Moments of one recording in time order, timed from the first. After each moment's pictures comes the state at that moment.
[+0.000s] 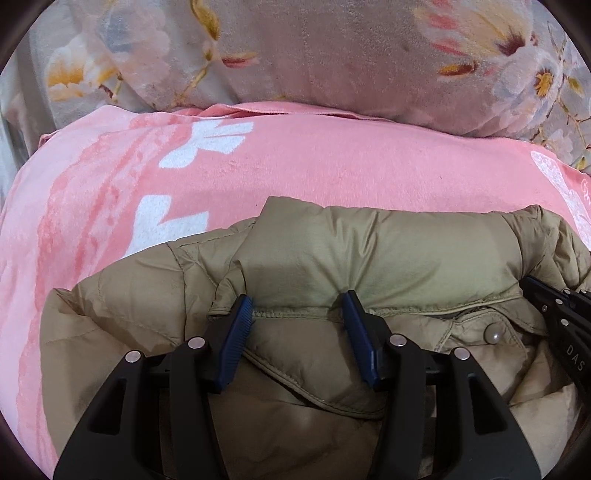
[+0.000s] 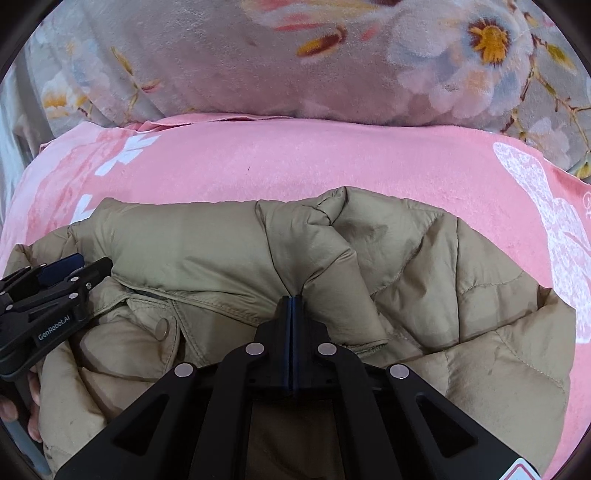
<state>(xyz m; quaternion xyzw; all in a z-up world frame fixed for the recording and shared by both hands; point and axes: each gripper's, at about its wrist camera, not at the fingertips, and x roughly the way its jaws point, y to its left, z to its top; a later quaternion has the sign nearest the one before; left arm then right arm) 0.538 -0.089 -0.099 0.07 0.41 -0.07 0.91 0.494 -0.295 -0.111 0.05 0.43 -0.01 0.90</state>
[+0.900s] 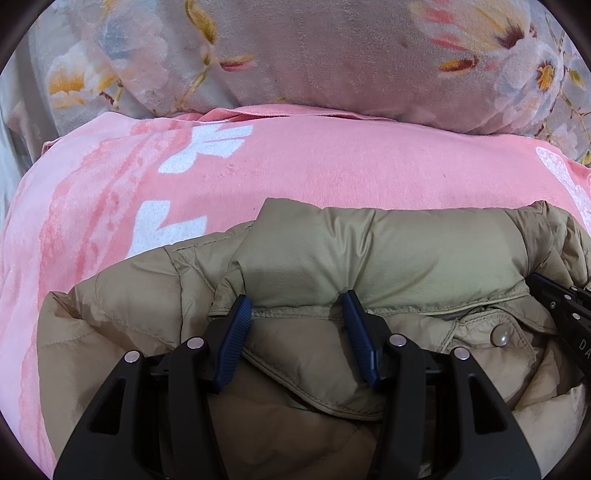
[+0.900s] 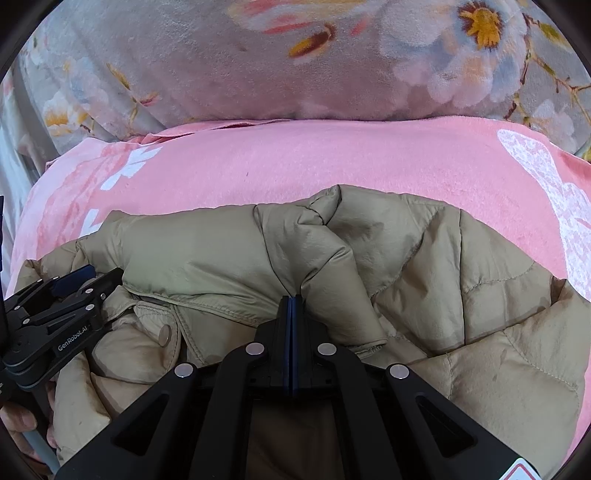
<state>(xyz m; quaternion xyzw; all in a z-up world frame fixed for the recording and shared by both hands) 0.539 -0.090 -0.104 0.09 0.40 -0.05 0.91 0.495 -0.304 -0.112 0.09 0.42 0.01 0.90</state>
